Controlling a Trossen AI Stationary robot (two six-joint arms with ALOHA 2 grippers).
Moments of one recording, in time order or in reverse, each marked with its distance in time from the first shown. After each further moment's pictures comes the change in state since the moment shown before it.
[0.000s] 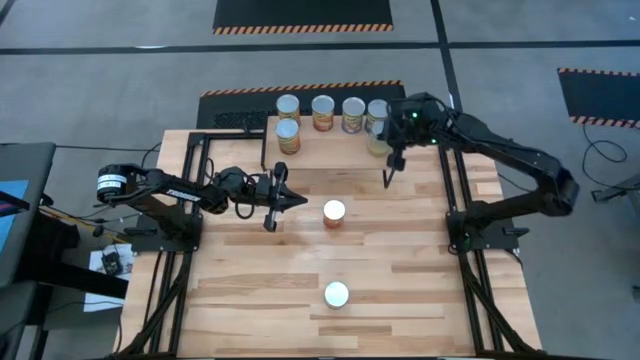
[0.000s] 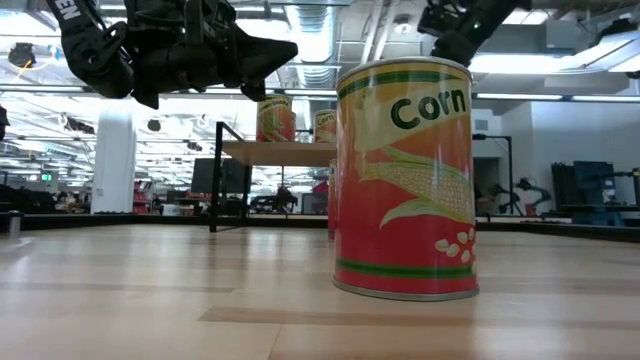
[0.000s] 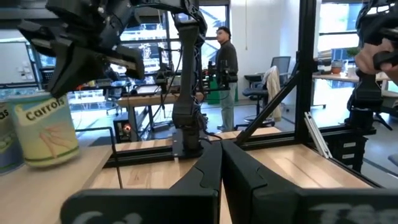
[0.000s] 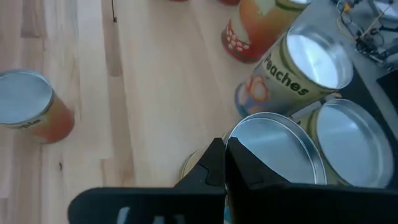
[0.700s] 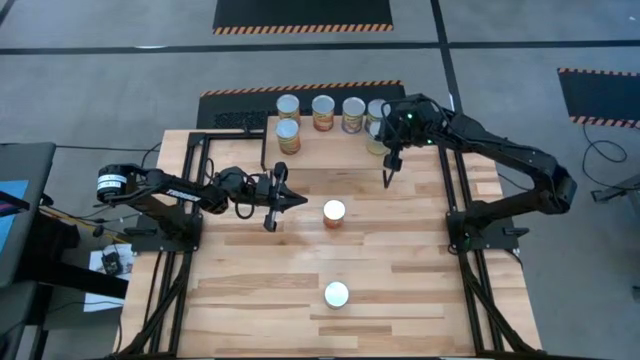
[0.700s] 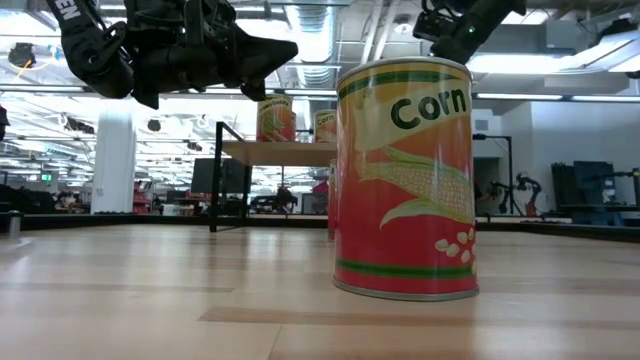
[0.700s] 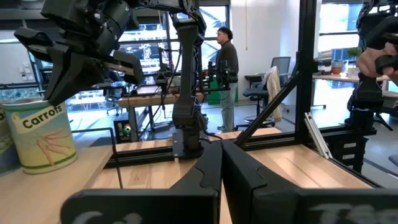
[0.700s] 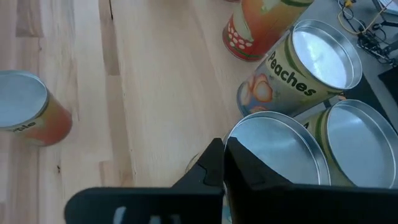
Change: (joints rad) left arm 0.000 0.000 0.000 0.002 -0.001 0.000; right arm 0.009 0.031 0.000 0.010 0.011 0.015
